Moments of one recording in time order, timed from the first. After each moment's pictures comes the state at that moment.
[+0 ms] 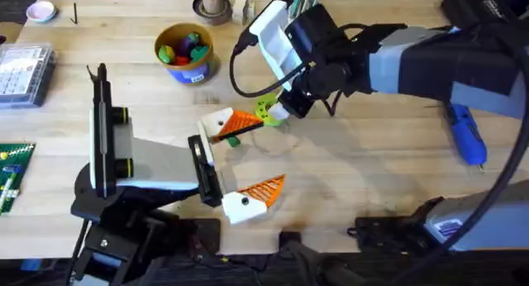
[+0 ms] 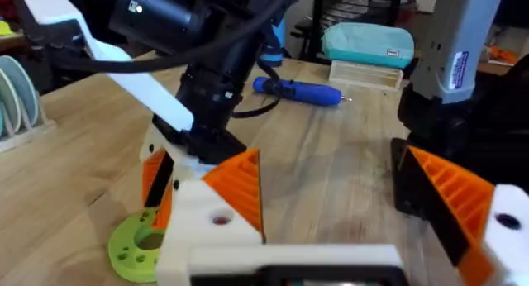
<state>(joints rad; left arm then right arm) -0.27 0.00 0.00 0.03 0.98 -0.11 0.62 1.68 1.07 -0.51 -0.12 -0.31</state>
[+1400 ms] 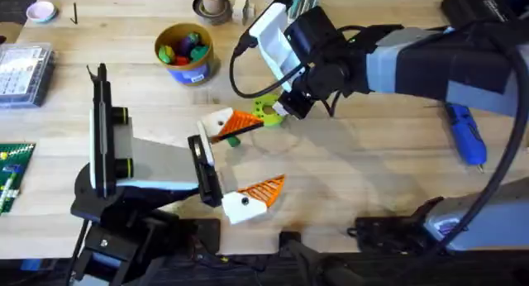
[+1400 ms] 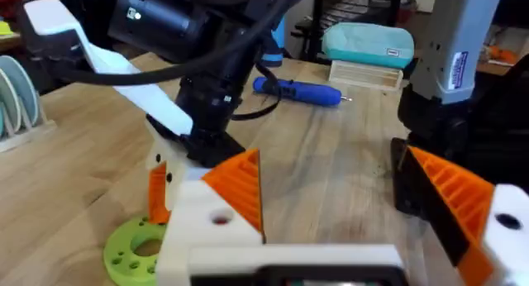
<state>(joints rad) -0.27 0.00 0.00 0.03 0.98 -0.11 0.62 1.69 1.07 -0.52 -0.11 -0.31</state>
